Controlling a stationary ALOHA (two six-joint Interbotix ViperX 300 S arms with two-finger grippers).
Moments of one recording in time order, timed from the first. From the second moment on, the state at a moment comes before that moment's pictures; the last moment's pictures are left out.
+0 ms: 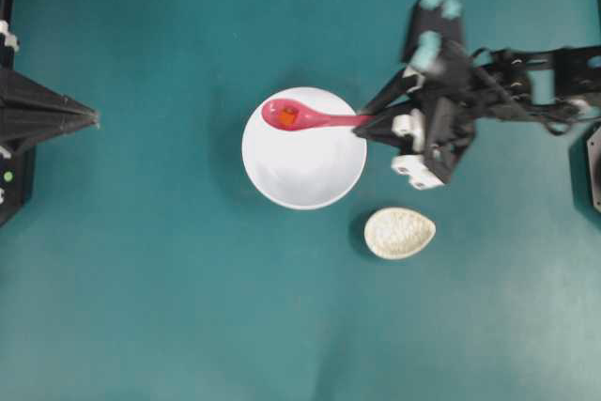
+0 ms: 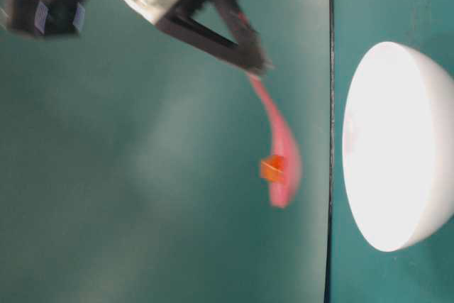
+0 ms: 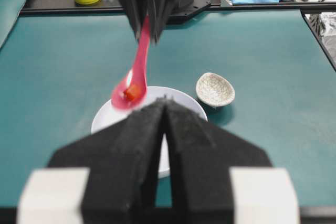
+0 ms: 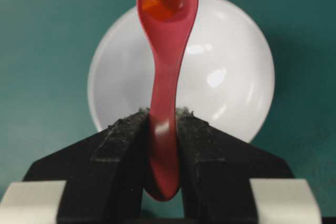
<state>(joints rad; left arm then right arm) 0.00 -1.09 1.14 0.02 -0.02 0.02 -0.09 -0.31 0.73 0.19 0.16 0.16</state>
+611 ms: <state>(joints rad) 0.00 -1.09 1.14 0.02 -0.02 0.00 -0.09 -0.52 0.64 0.15 0.37 0.16</state>
